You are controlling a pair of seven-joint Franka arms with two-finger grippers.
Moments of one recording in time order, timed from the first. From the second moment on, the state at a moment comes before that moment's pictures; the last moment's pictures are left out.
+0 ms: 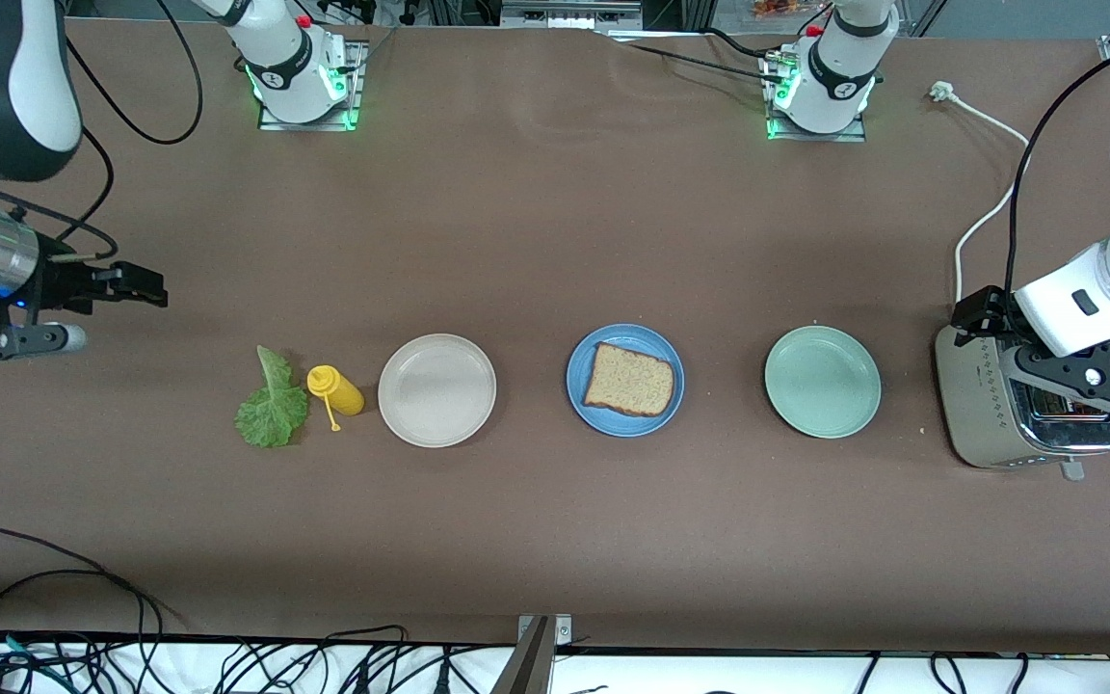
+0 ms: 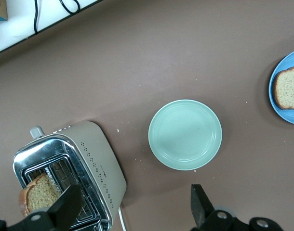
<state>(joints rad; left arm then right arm) 0.40 0.39 -0.60 -1.30 0.31 1.59 0.21 0.17 0.23 -0.18 -1.56 0.04 1.67 -0.12</state>
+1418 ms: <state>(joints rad) 0.42 0.39 -0.60 -1.30 0.28 1.59 0.21 0.18 0.58 -0.12 -1.86 0.06 2.38 -0.15</state>
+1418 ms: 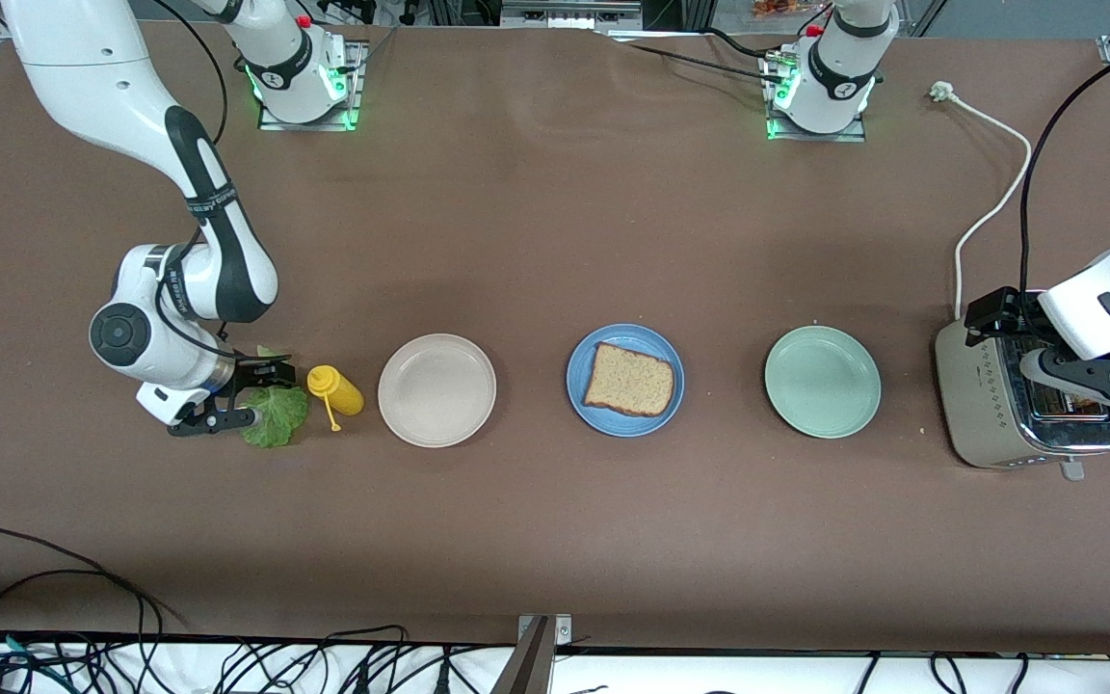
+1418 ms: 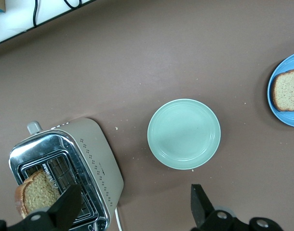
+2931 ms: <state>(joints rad) 0.18 0.25 -0.33 -1.36 0.12 1.54 0.21 0.18 0.34 -0.07 -1.85 0.06 2.14 -0.18</state>
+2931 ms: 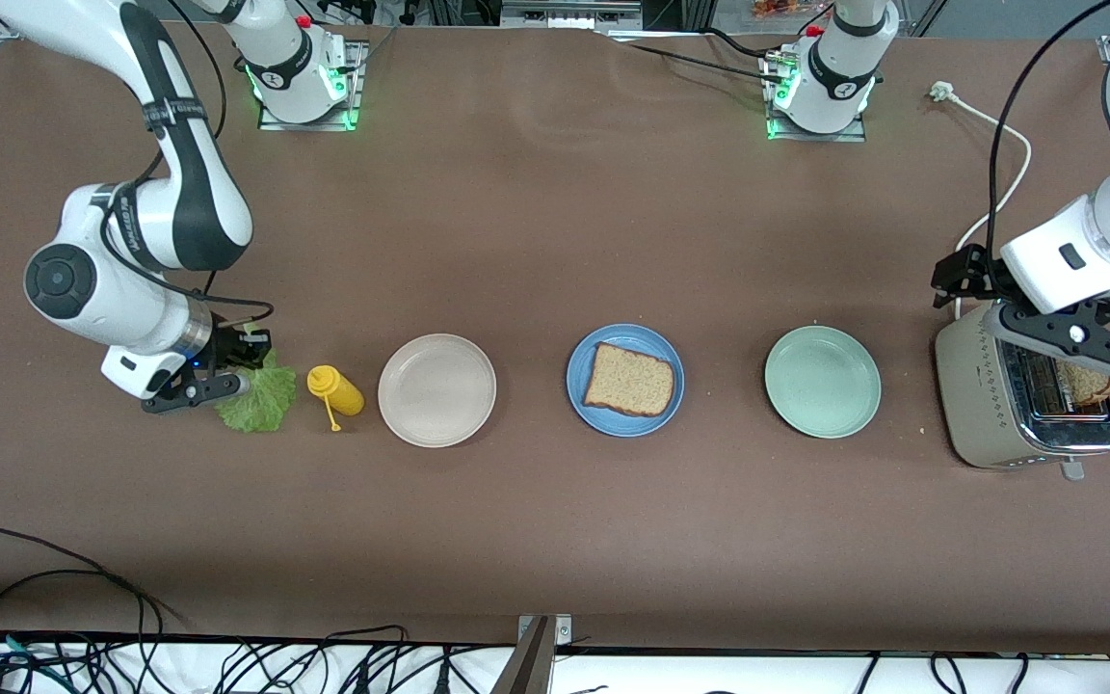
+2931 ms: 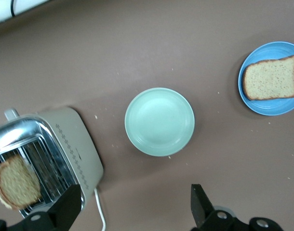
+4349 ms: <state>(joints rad) 0.02 -0.03 -0.08 -1.65 -0.03 1.66 0.21 0.45 0.18 0.01 -1.72 0.14 1.83 0.30</state>
